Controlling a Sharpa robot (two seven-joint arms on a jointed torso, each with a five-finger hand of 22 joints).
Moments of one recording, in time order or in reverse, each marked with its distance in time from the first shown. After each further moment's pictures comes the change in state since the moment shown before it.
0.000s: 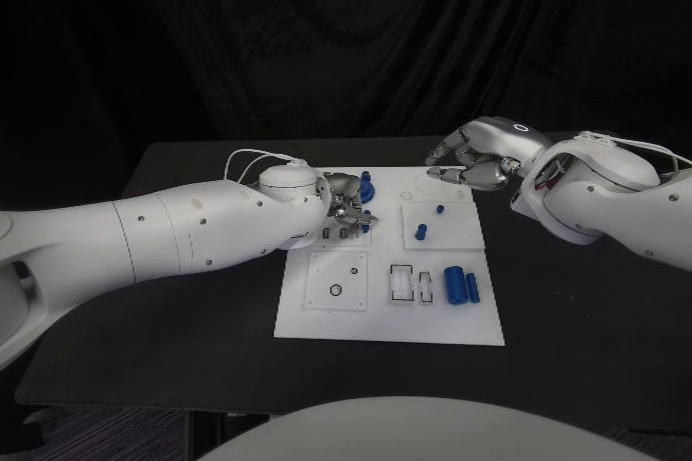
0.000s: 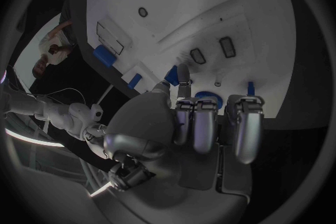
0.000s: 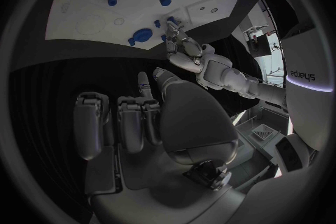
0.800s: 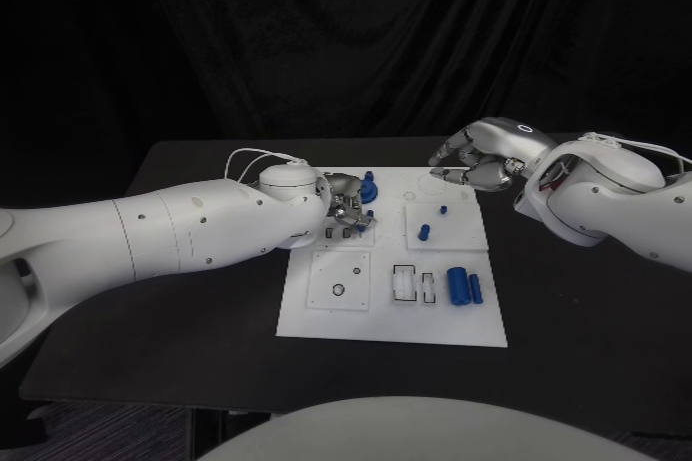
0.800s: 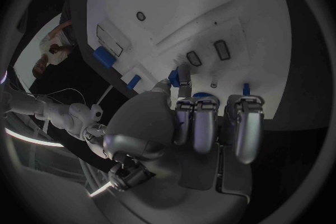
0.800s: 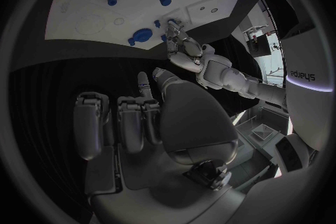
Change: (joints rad) left arm 0.000 -0.012 0.000 0.002 0.000 0.009 0.008; left_hand 0.018 -0.018 0.031 -0.011 0.032 -0.007 0.007 -0.025 0.005 0.003 0.003 0.000 0.000 0.002 0.005 0.000 0.000 0.000 0.000 0.000 -0.004 0.000; right arm 0.000 0.001 0.000 -0.002 0.000 0.000 0.001; right_hand 0.000 0.000 0.005 -0.005 0.027 0.000 0.000 -0.005 -0.002 -0.004 0.004 0.000 0.001 0.000 0.000 0.000 0.000 0.000 0.000 0.000 0.000 0.000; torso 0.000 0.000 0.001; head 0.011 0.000
